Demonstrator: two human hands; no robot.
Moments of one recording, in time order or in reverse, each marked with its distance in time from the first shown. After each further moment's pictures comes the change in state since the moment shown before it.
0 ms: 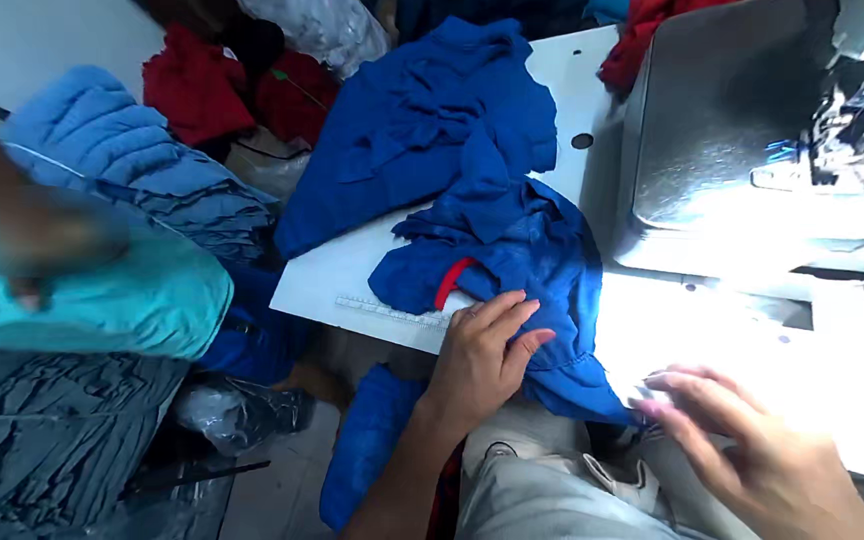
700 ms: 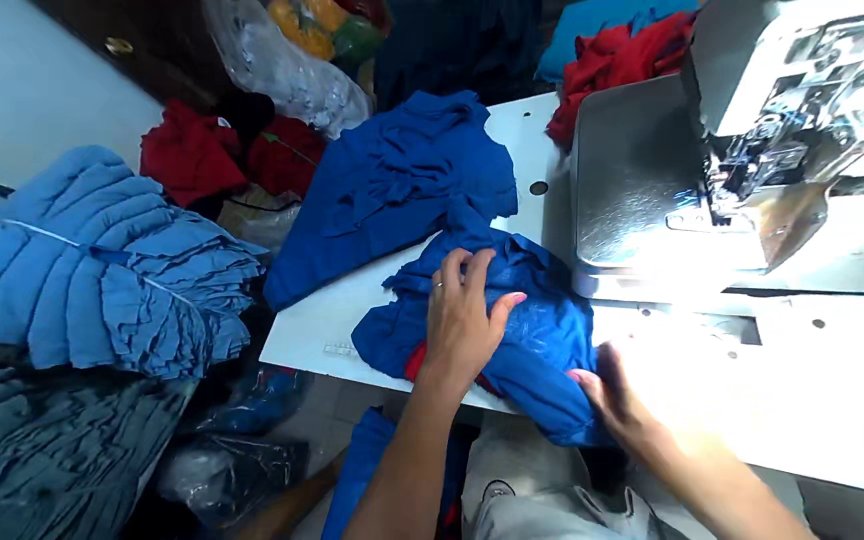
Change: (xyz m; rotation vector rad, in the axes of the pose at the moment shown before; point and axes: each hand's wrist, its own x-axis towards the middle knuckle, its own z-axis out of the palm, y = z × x) left_hand 0.083 0.021 -0.009 0.172 -0.097 -0.273; right_hand 0.042 0.004 0.043 -0.289 0.137 0.112
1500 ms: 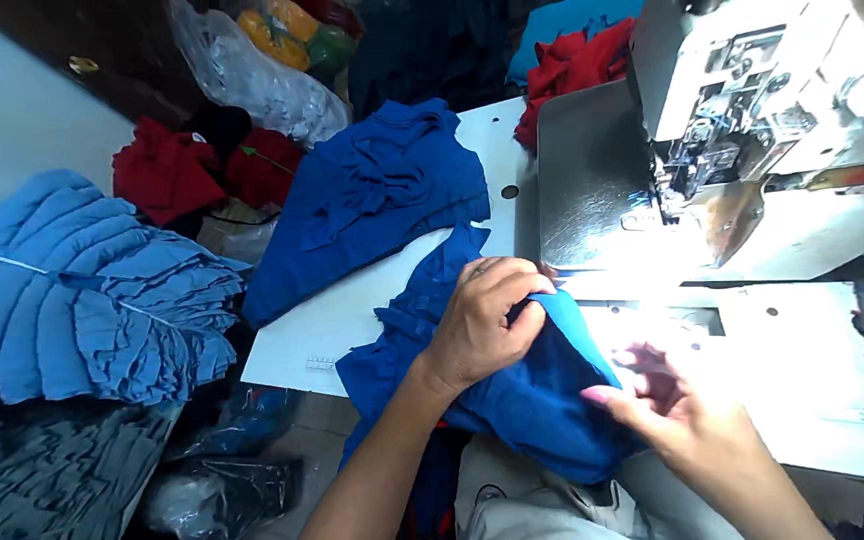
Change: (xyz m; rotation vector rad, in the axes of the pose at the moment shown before) left_hand 0.021 0.008 0.011 -0.345 0.148 0.741; right_hand -0.014 0.016 -0.028 0.606 0.089 0.295
